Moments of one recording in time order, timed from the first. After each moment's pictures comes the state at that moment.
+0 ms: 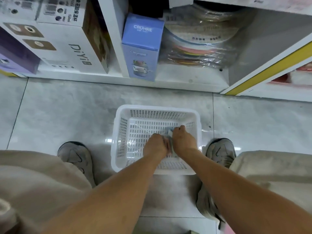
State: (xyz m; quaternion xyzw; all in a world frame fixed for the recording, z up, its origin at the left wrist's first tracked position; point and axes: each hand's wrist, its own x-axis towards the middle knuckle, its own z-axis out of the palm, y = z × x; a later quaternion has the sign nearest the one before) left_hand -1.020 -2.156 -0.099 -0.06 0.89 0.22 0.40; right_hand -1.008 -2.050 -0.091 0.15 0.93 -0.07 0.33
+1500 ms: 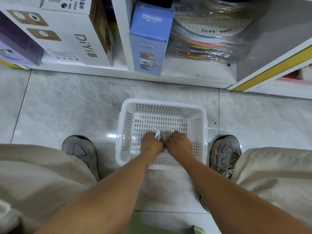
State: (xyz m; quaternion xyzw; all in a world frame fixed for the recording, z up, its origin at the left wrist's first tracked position) left_hand -1.016 -2.191 -0.111 -0.19 0.80 0.42 0.39; right_hand -0.984 -2.083 -0.113 0.28 0.90 -0.22 0.25
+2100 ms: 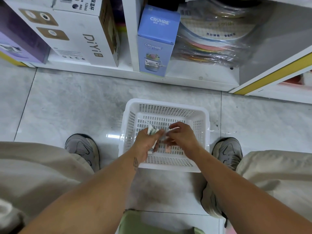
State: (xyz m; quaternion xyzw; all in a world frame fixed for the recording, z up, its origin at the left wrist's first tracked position) left_hand -1.028 -2.225 -0.105 -0.26 0.61 0.62 0.41; right_hand -1.007 -2.069 -0.082 0.34 0.70 -0.58 0.24
